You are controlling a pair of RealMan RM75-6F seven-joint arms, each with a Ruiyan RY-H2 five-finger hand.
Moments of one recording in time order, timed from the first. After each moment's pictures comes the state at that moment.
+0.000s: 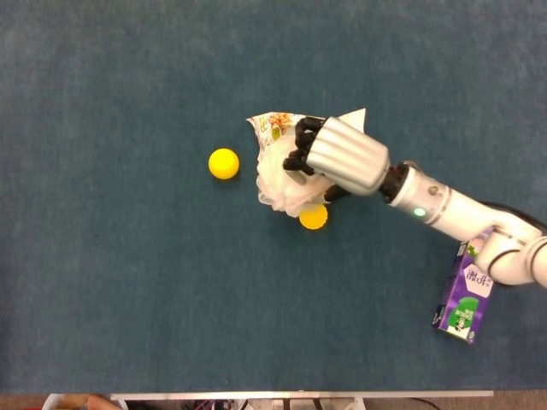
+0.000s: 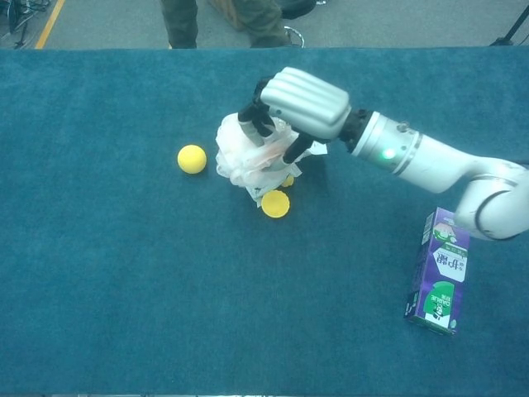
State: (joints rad) left arm 0.07 -1.19 -0.04 -1.58 1.45 1.58 0.09; right arm 0.94 -1.84 -0.07 -0.77 -1.78 1.35 0.48
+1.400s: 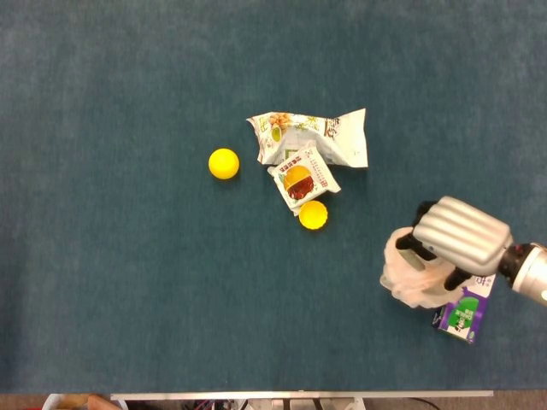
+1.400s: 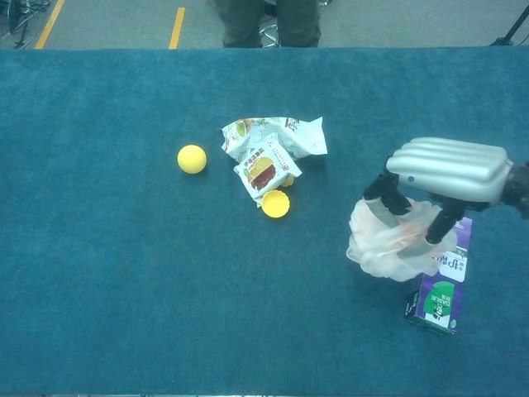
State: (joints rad) left arm 0.04 -1.24 -0.03 -1.56 1.44 1.54 0.16; right arm 0.77 -1.05 -0.26 -1.85 -1.72 0.97 0.15
